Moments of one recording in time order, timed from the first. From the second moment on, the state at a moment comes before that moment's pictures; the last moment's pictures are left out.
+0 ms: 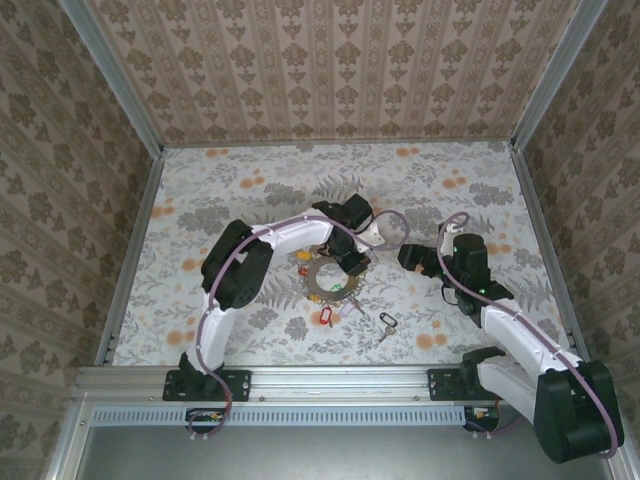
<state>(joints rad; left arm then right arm) -0.86 2.14 1.61 -0.79 0.34 0.23 0.16 0.97 0.38 0.04 -0.21 0.42</state>
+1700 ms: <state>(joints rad) -0.74 1.52 1.25 -0.60 0.78 0.34 0.41 0.95 0.47 0.32 -0.71 0.34</state>
